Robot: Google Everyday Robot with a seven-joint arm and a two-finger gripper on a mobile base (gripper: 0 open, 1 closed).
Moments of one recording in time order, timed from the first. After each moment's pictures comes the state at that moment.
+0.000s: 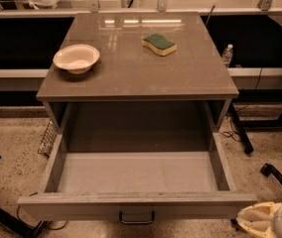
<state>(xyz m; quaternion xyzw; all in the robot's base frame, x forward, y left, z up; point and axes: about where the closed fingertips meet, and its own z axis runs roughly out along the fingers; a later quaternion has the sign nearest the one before) 0.293 -0.247 0.706 -0.49 0.81 0.10 0.30</state>
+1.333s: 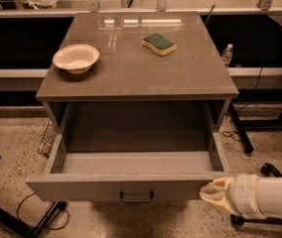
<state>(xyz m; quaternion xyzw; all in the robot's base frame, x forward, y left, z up) 0.374 -0.189 0.644 -0.54 0.75 0.15 0.35</state>
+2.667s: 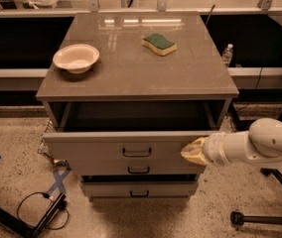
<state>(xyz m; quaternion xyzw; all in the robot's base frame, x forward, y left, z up) 0.525 -0.163 0.620 -0.55 0.73 0.18 0.37</state>
